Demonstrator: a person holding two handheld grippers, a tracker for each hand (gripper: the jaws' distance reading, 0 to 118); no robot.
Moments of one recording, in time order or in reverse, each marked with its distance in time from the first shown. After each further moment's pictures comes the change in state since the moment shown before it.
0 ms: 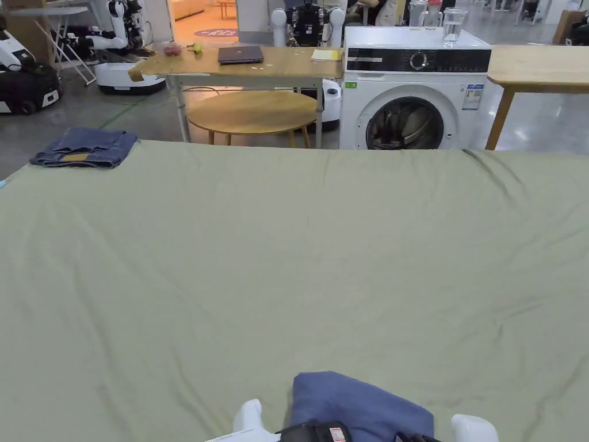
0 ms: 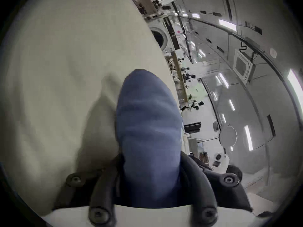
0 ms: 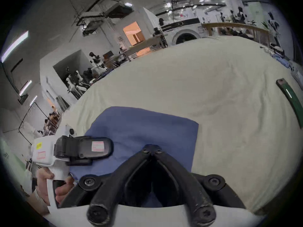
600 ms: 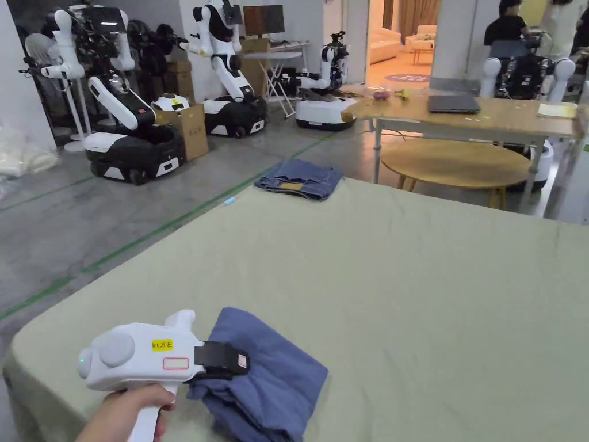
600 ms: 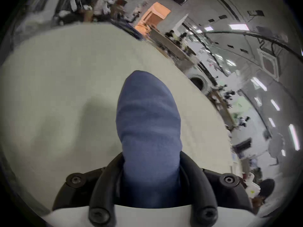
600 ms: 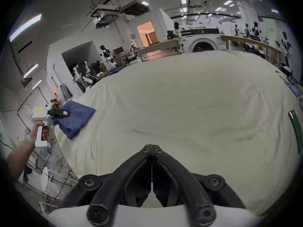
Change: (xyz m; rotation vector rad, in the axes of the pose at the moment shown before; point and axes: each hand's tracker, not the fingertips) left arm -0.099 0.262 0.368 0.333 0.551 -0.178; right arm -0.091 0.021 -0.046 0.004 0.018 0.144
